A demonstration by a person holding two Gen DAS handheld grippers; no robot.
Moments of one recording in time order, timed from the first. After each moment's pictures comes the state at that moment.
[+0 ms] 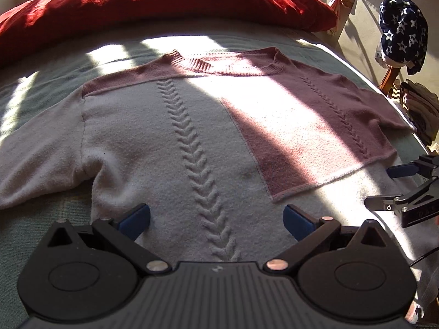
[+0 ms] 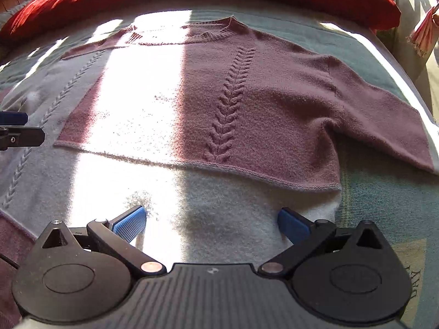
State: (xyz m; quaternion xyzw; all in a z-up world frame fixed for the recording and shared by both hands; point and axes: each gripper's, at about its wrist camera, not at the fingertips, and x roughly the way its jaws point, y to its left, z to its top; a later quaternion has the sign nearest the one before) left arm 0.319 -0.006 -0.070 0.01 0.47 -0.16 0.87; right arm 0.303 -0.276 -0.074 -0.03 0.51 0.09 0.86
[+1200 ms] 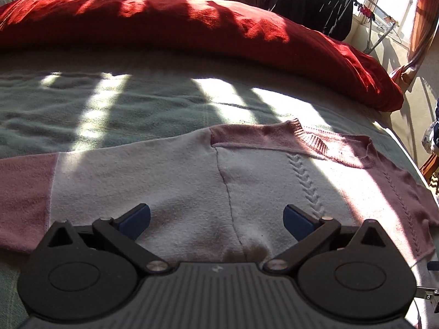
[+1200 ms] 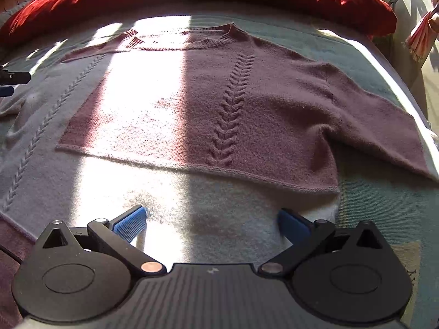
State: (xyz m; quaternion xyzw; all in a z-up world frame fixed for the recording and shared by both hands) left arm 0.395 0.120 -0.069 -0.11 0.42 -0.05 0.90; right arm 0.300 -0.264 -0.064 -0.04 0.50 0.08 0.86
